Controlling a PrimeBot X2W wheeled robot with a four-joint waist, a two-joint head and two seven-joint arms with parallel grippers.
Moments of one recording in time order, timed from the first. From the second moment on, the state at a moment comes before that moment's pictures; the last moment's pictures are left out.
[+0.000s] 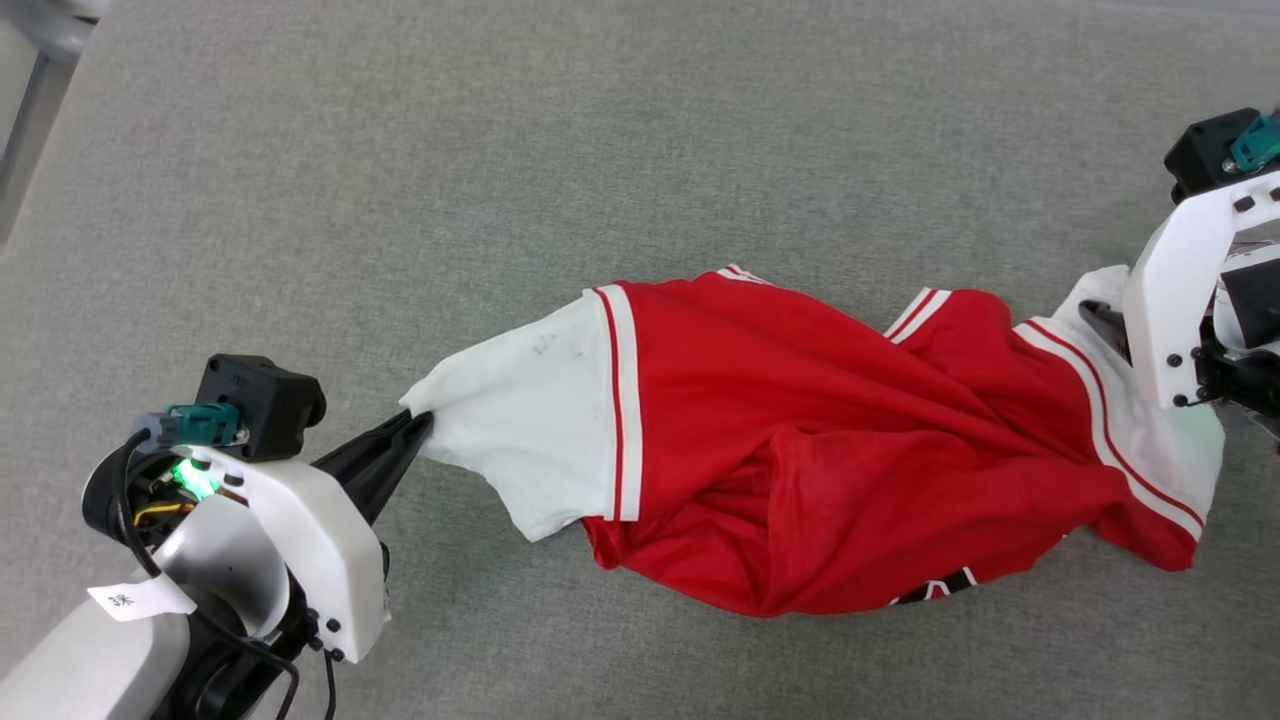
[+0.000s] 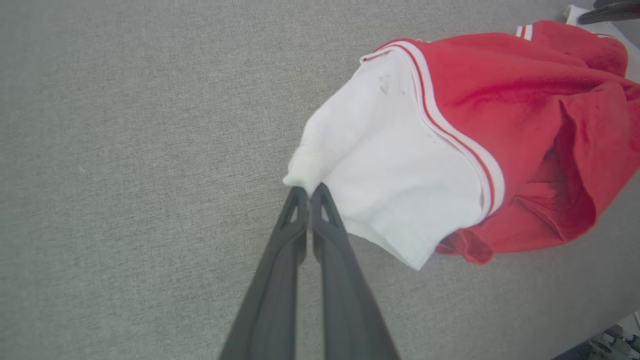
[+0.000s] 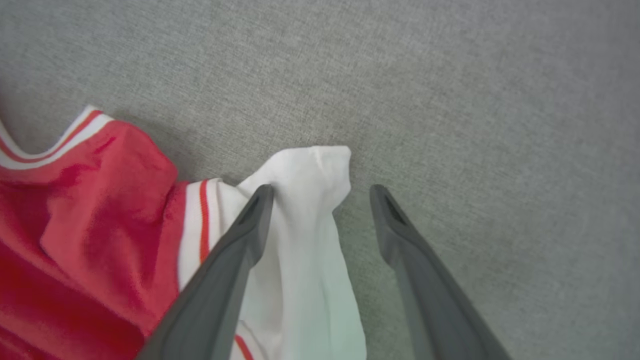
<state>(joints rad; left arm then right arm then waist) -0.27 0.75 -0.45 -0.33 -0.78 0.14 0.45 -0.67 -0.41 0.15 0.25 0.36 0.13 1.00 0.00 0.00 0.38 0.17</state>
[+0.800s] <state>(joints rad) -0.33 0.70 -0.48 -0.26 -0.75 0.10 0.39 -0.69 -0.45 0.25 0.39 0.41 0.13 0.89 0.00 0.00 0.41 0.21</state>
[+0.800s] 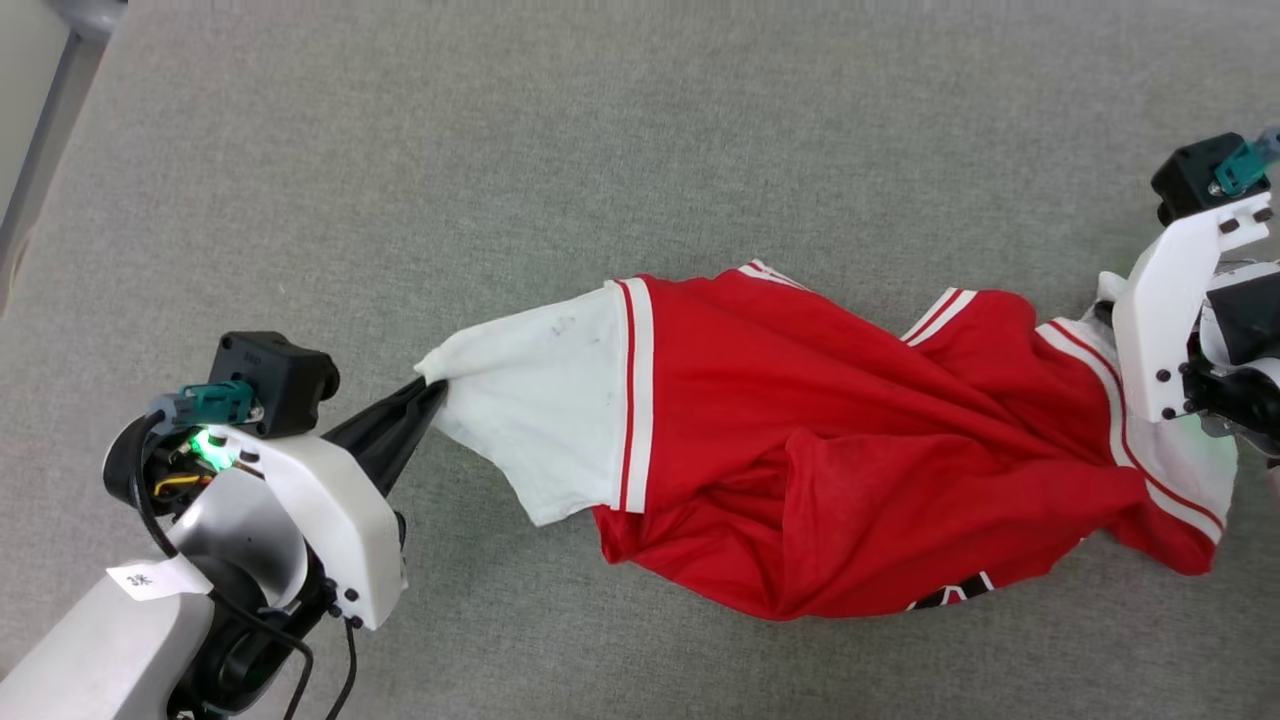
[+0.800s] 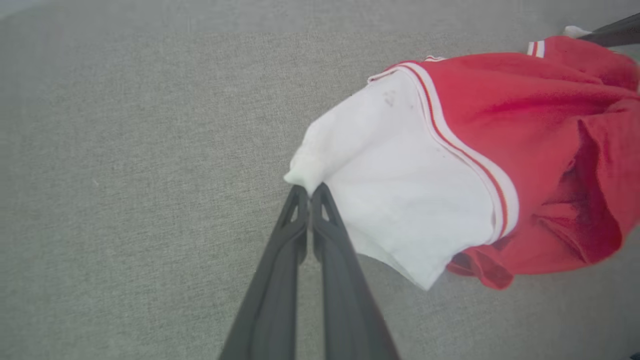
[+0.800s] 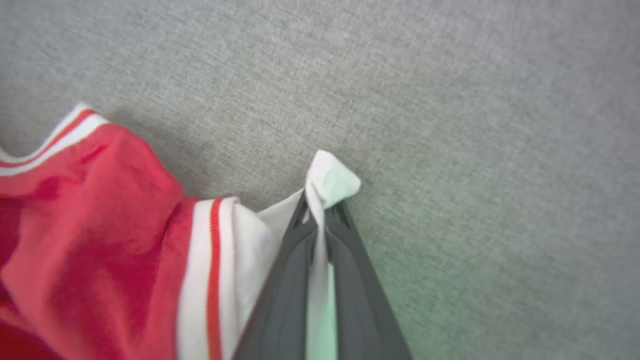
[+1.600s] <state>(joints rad) -0.34 0.75 -0.37 -0.30 -0.69 0.17 0.27 -0.64 -0.49 0.01 0.32 0.45 0.13 0.60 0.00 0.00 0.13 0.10</state>
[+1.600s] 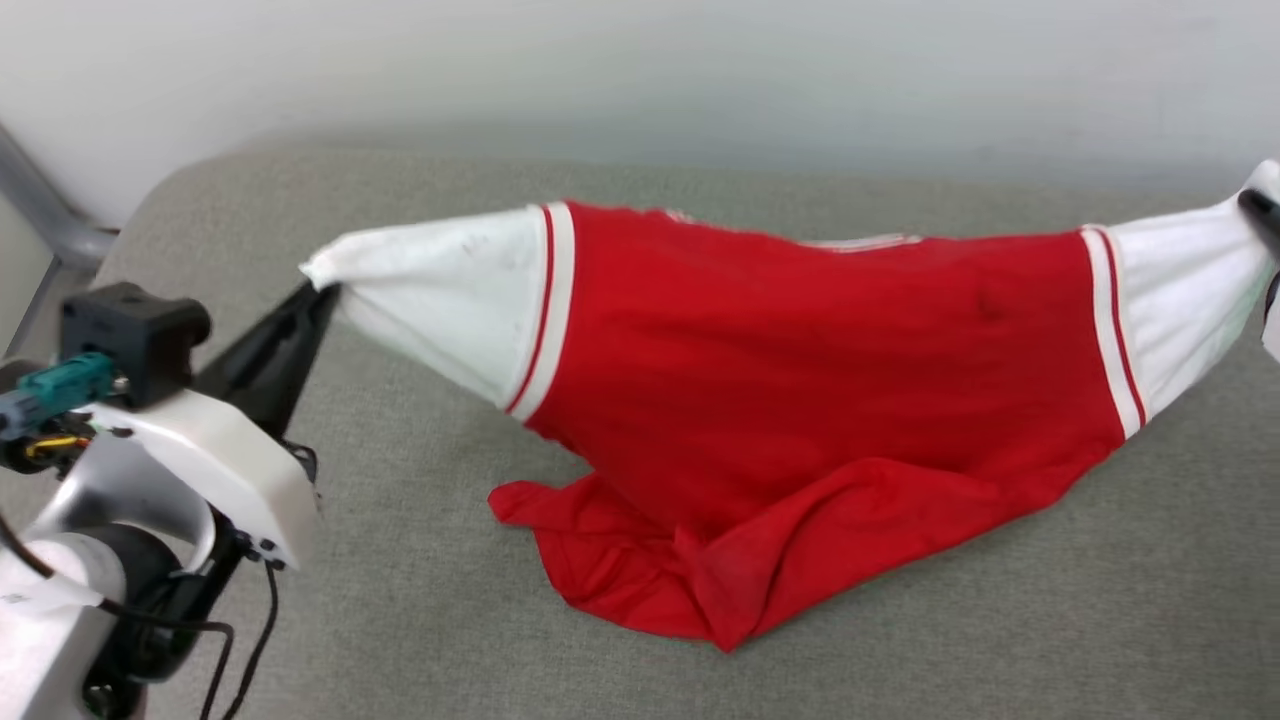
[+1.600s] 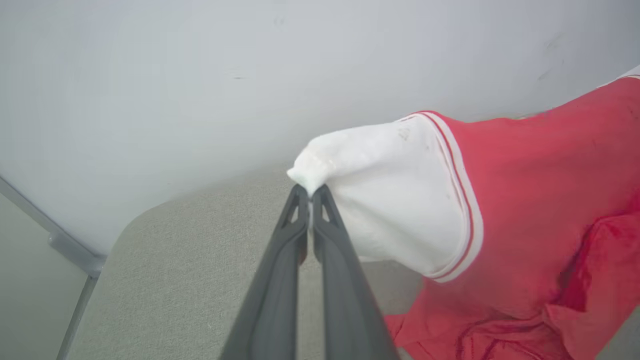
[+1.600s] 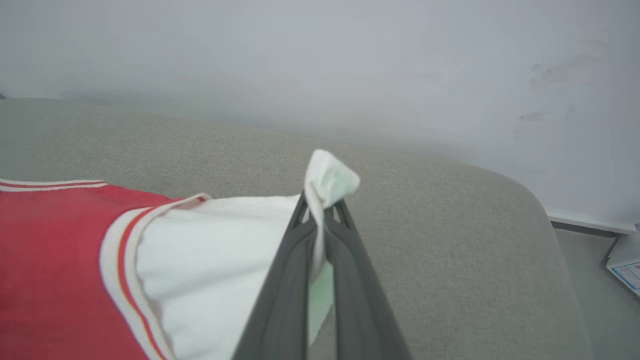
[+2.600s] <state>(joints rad) -0.71 0.88 -0.18 -0.18 -0.65 0.09 0.13 -1.00 -0.42 -0.12 0.14 0.42 0.13 0.51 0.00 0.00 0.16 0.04</state>
